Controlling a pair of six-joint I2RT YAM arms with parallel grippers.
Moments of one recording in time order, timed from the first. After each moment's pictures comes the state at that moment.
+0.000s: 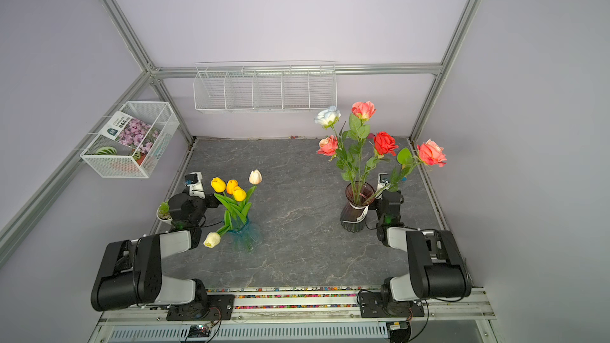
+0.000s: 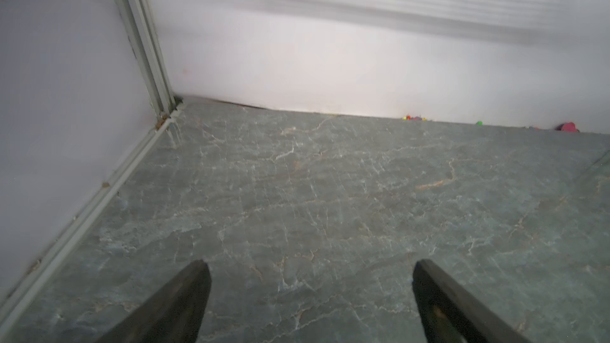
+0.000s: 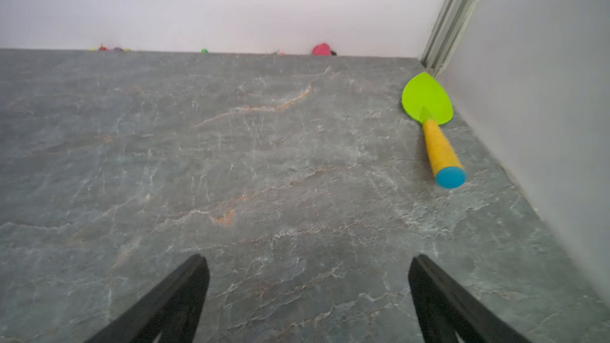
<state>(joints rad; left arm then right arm) 0.11 1.38 0.34 0.87 0.26 -0.05 0.02 1.41 0.36 0.72 0.07 -0.02</state>
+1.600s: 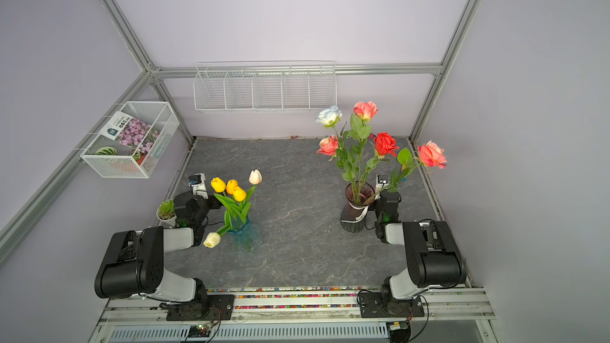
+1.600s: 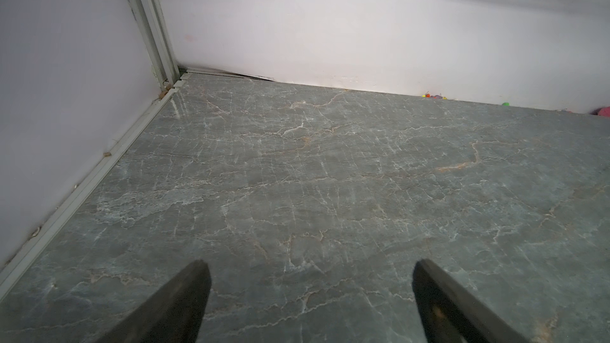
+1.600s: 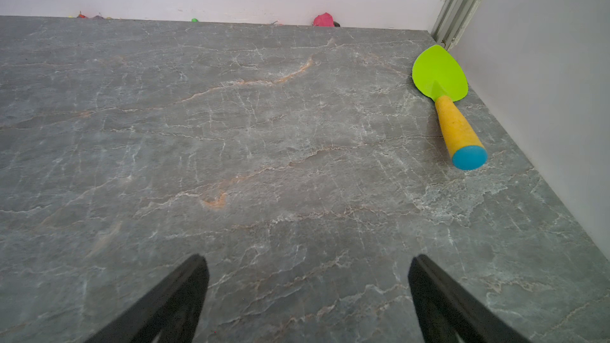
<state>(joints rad) 0.09 1.50 0.37 0.86 0.21 -0.05 0.02 1.53 0.39 0.71 0.07 -0.02</state>
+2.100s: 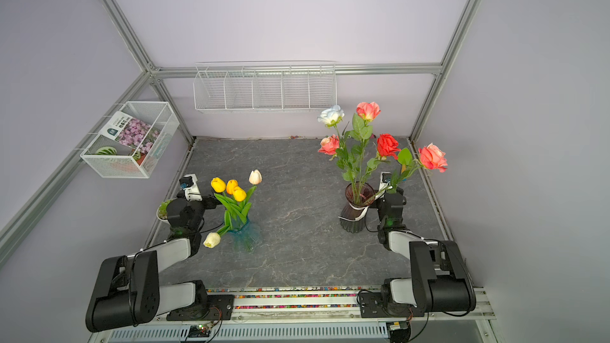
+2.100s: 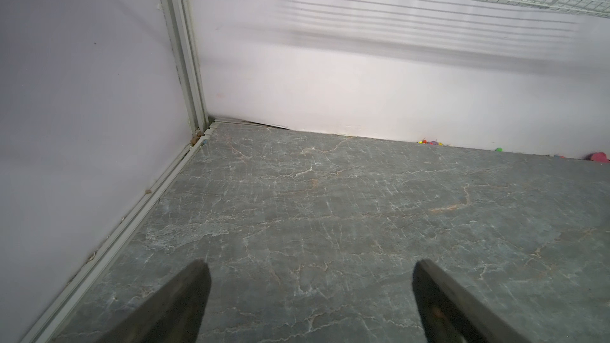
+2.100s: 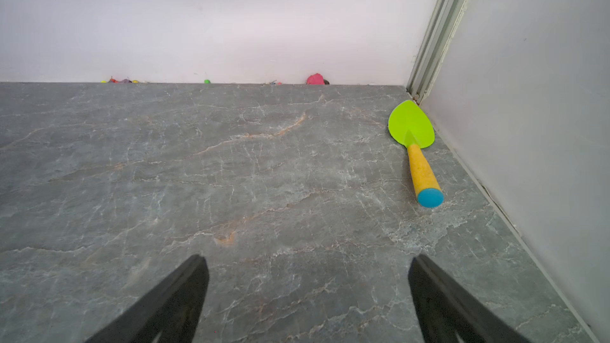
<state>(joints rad) 0.09 1.31 0.29 0.89 0.15 -0.07 0.02 1.38 0.35 0.74 0.08 -0.02</state>
